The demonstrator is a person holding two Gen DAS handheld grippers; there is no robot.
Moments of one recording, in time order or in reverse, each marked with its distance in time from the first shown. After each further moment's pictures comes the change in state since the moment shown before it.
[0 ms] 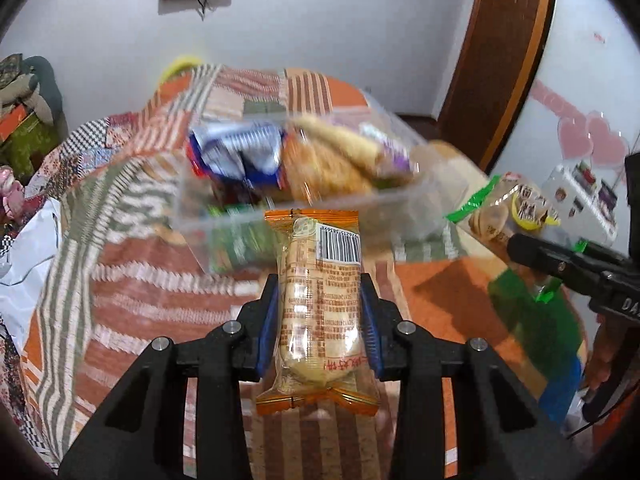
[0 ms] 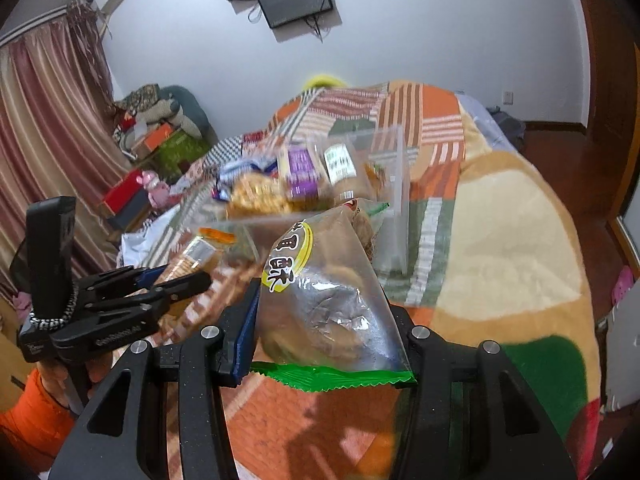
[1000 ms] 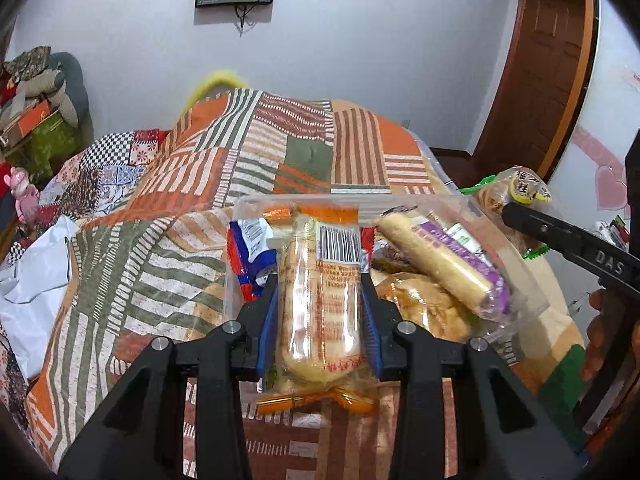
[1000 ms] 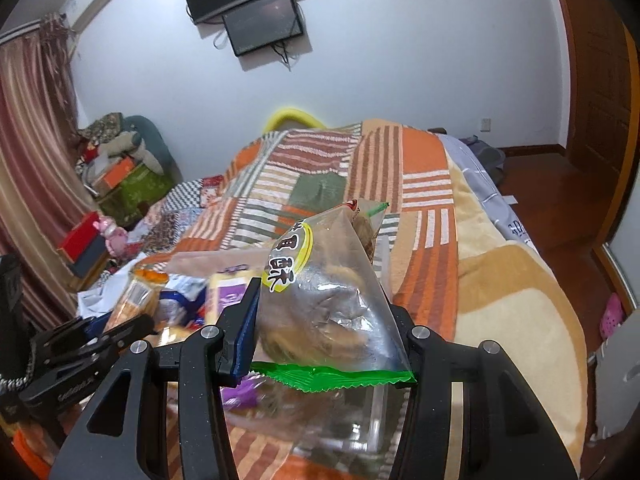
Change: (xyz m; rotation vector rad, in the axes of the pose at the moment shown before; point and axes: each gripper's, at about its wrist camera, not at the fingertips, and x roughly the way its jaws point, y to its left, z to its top) left arm 0.054 0.058 0.072 -0.078 -0.066 0.097; right arm 0.074 -0.018 0.086 0.018 -0.075 -0.120
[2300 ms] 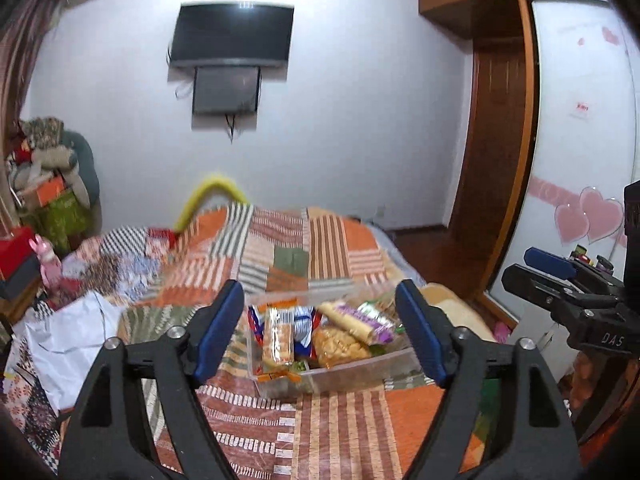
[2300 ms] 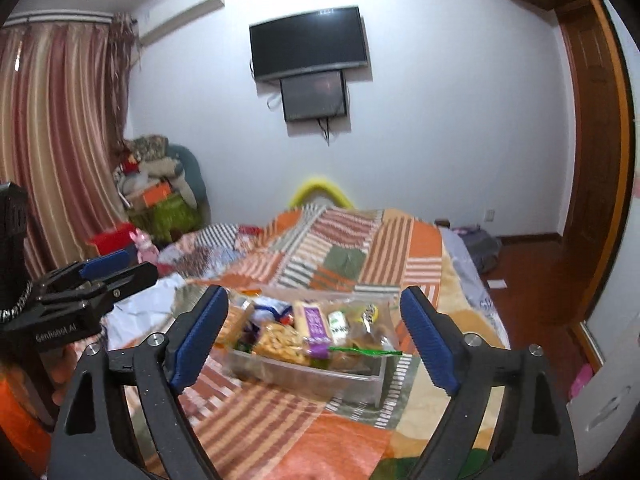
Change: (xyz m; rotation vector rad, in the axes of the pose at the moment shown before) left arm -0.206 -0.042 -0.003 0.073 -0.371 -0.033; right arm -0.172 0.059 -0.010 -0.181 -0.270 0.025
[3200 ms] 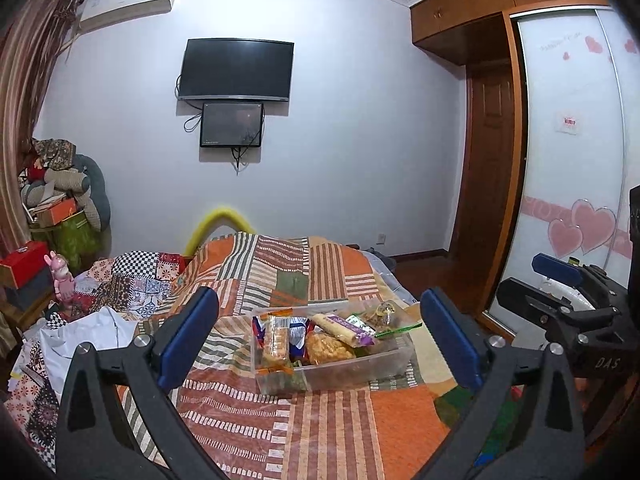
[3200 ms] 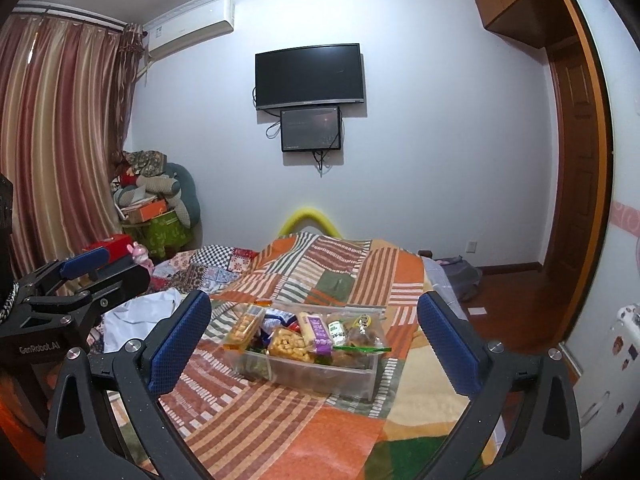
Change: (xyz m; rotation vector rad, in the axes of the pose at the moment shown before) left arm -0.066 -0.020 -0.009 0.011 -0.104 0.017; right arm -0.043 0.034 -0.014 -0.051 -0.105 -0.071
